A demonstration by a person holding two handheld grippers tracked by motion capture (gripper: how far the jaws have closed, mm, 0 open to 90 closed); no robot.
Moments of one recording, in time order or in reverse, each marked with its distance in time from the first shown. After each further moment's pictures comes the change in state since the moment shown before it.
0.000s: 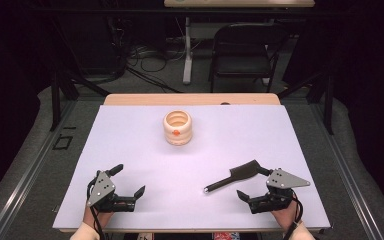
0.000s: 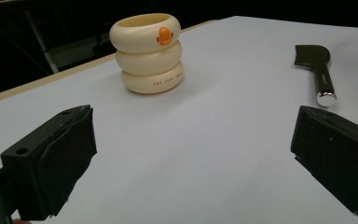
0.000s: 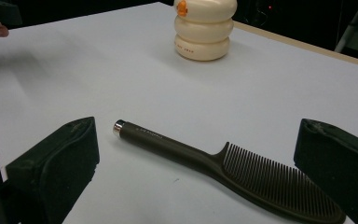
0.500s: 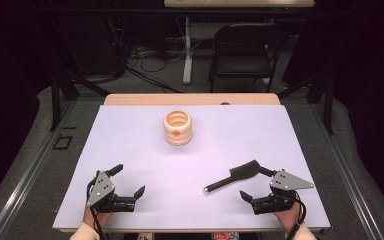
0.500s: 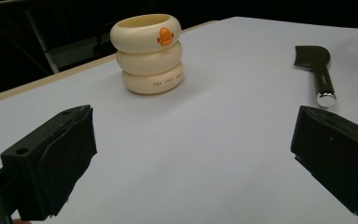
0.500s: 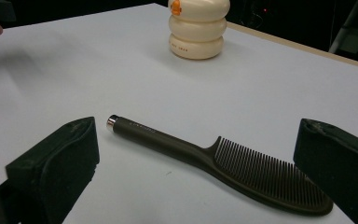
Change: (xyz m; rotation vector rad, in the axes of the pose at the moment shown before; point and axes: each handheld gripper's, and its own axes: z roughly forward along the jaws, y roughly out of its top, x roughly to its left) left arm 0.000 0.000 -0.001 -0.001 0.002 -0.001; right arm -0.004 -0.007 -0.006 -0.011 -0.018 -0.008
